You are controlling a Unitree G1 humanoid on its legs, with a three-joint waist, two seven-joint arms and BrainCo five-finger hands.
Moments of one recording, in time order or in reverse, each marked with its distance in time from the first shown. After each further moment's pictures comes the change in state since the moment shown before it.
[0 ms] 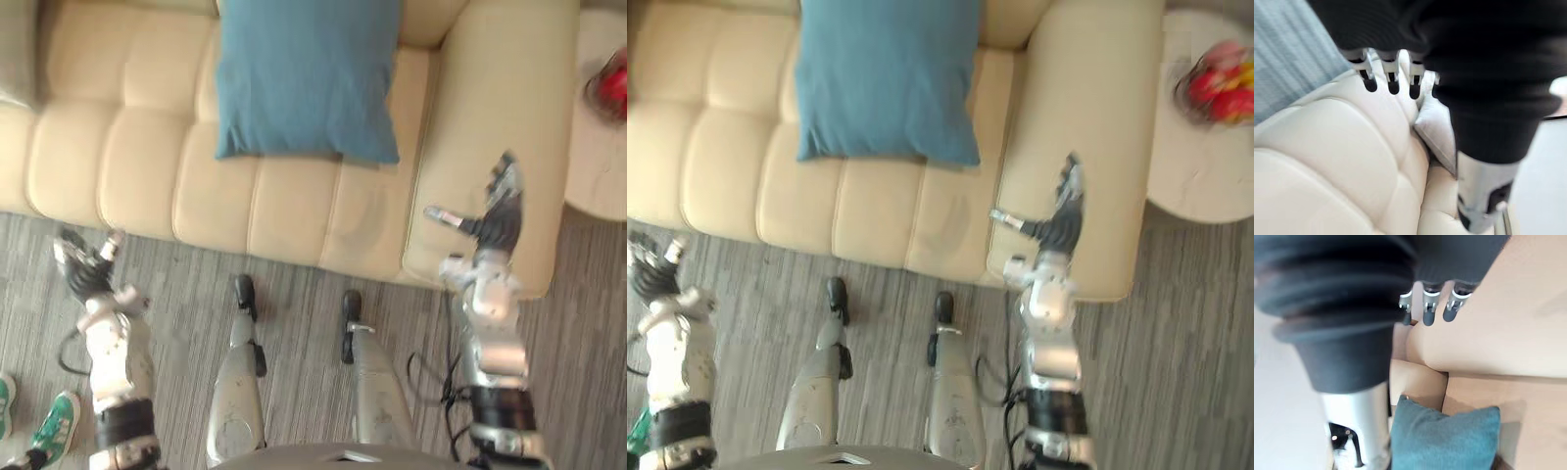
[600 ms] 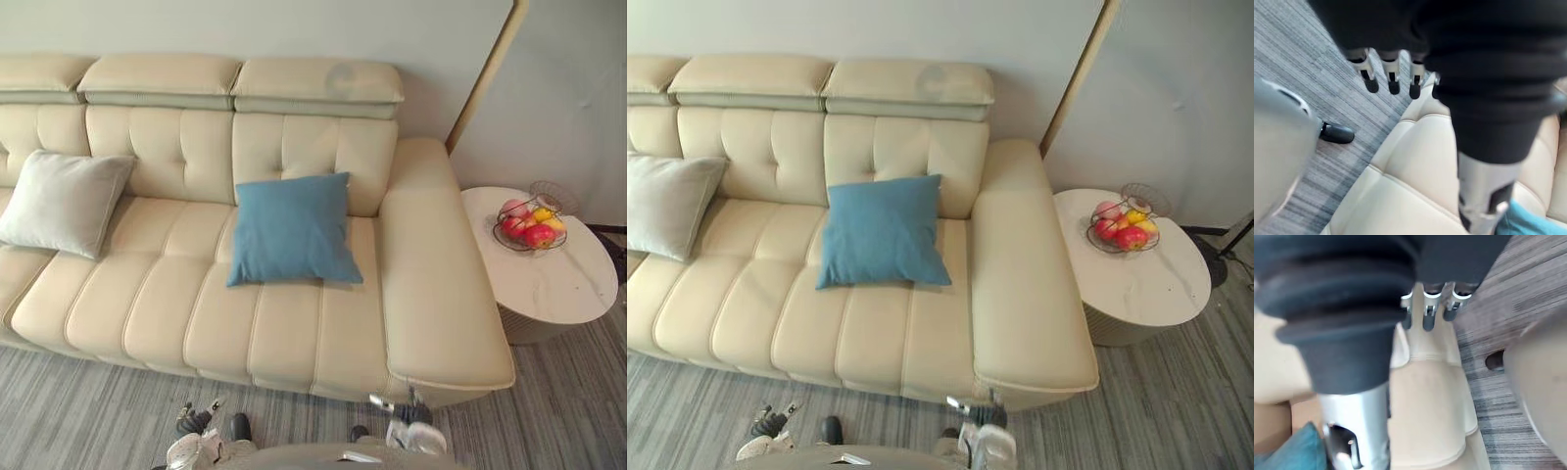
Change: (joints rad) left arm 0.111 -0.142 0.015 0.770 0.300 0.127 -0.129; right arm 0.150 0.175 -0.164 0.972 -0.009 0.086 0.096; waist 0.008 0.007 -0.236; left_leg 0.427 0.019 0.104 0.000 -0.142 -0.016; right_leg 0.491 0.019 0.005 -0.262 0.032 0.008
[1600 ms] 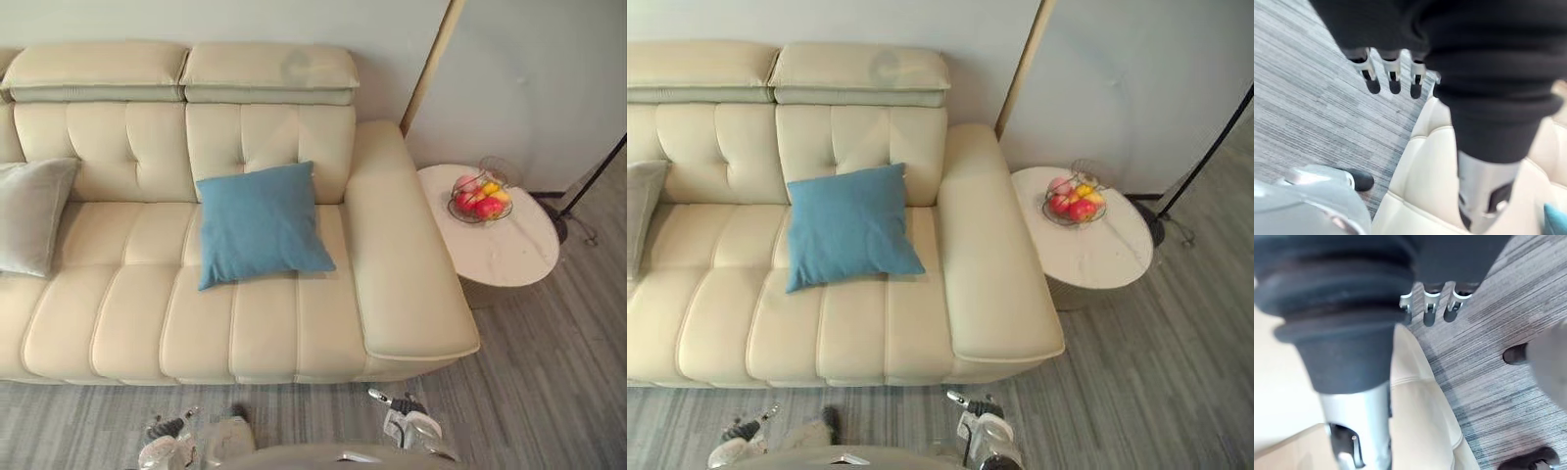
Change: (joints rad) left arm -0.052 0.079 0.052 0.101 -0.001 0.028 0.051; right arm -0.215 -0.039 -0.096 0.206 -0.005 0.029 0.015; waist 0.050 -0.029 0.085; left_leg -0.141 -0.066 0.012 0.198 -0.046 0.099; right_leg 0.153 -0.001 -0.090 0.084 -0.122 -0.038
